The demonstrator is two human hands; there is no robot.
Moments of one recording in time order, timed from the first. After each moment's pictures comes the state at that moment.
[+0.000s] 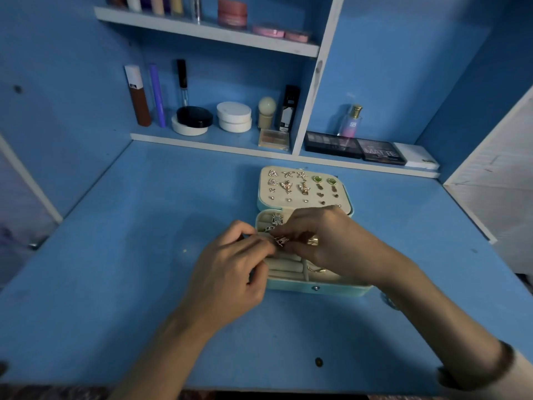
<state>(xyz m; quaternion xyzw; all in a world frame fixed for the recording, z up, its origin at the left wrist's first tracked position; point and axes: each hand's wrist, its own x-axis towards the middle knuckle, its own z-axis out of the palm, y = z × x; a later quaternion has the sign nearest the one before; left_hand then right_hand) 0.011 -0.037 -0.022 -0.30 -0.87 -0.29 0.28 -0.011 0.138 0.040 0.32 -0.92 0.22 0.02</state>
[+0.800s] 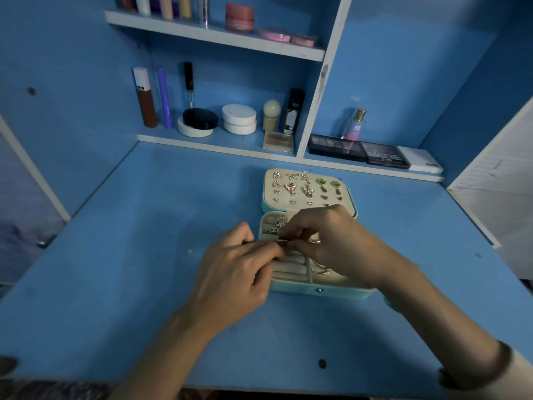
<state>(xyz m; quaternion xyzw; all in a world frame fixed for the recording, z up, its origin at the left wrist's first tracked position) 0.014 -0.039 -0.016 -0.29 -0.88 -0.28 0.27 -0.013 0.136 0.038 0.27 -0.93 0.24 0.03</state>
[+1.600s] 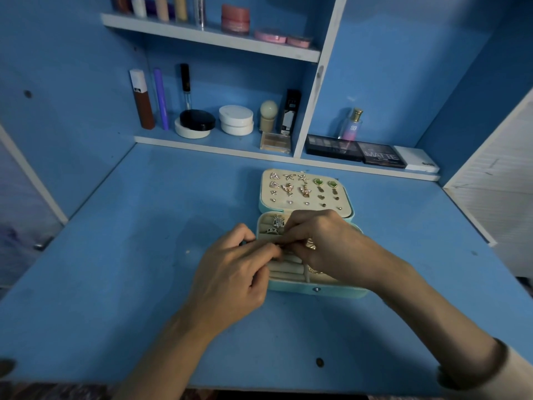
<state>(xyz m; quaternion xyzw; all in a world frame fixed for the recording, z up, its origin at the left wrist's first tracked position) 0.013 -0.038 -0.020 -0.30 -0.87 -0.28 0.28 -0.010 0.137 0.036 0.32 -0.93 0.19 0.03</state>
